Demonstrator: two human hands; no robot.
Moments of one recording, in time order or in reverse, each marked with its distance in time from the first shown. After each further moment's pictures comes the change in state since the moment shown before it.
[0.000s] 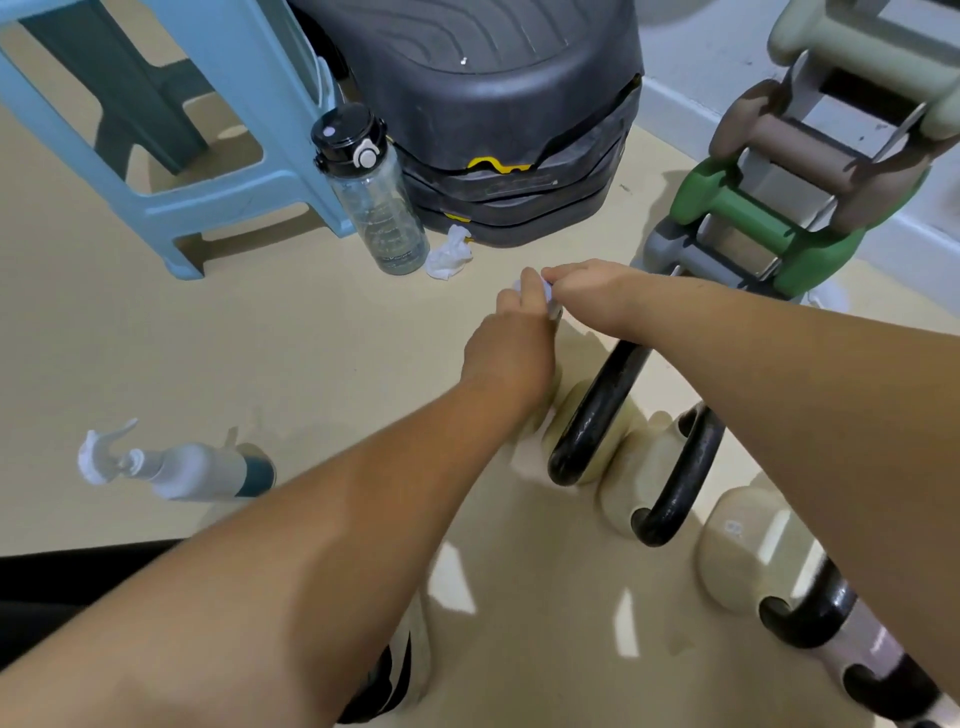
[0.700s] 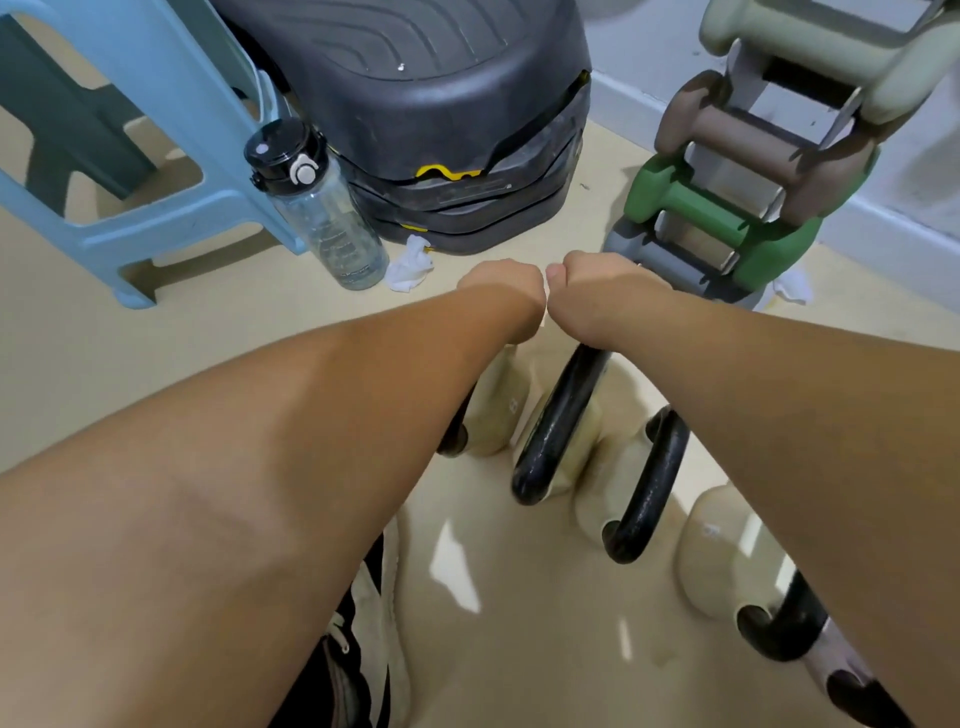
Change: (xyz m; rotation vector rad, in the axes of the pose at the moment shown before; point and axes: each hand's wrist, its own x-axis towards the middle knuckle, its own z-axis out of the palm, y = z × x) left_hand 0.082 0.049 -0.017 0.595 -0.361 0.091; right_hand -0.004 0.040 -0.005 0.031 0.266 0.201
